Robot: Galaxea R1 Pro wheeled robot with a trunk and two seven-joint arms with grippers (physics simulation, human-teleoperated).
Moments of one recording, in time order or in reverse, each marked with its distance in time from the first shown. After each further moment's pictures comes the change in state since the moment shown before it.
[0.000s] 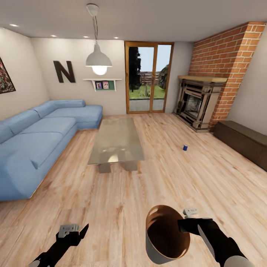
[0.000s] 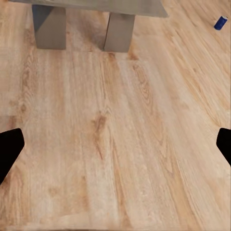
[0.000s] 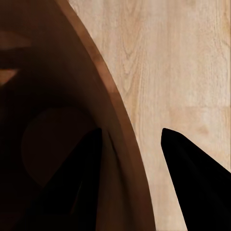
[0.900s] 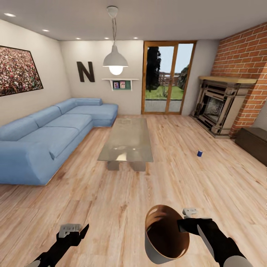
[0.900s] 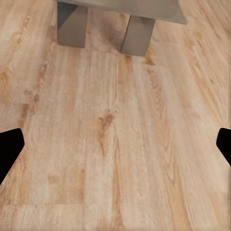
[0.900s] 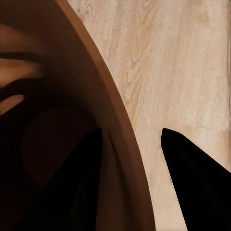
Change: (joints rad) left arm 0.000 -0.001 -0.003 0.000 -0.003 -0.001 0.000; right arm 0.000 0.004 -0.001 0.000 -0.001 -0.001 0.001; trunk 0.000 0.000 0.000
